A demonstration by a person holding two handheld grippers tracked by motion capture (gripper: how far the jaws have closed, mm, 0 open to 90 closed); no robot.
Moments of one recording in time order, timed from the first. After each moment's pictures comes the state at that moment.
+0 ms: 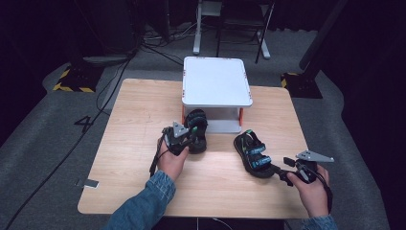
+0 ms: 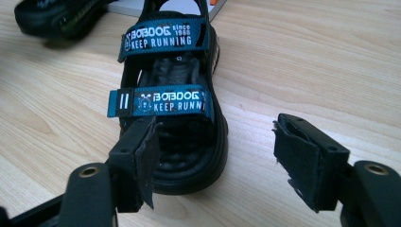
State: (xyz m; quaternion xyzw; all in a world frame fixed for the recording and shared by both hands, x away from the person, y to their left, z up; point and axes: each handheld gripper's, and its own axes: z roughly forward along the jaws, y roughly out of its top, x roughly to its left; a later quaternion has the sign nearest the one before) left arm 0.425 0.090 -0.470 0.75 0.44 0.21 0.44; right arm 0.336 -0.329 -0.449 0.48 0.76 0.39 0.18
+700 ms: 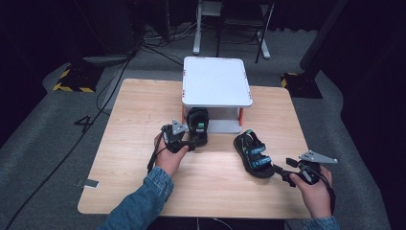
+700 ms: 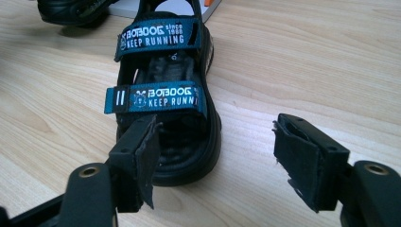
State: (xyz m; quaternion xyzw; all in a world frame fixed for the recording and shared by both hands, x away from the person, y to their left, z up) left arm 0.425 0.096 -0.471 0.76 0.43 0.19 0.44; right arm 0.333 -0.335 -0.447 0.49 0.76 0.39 0.18
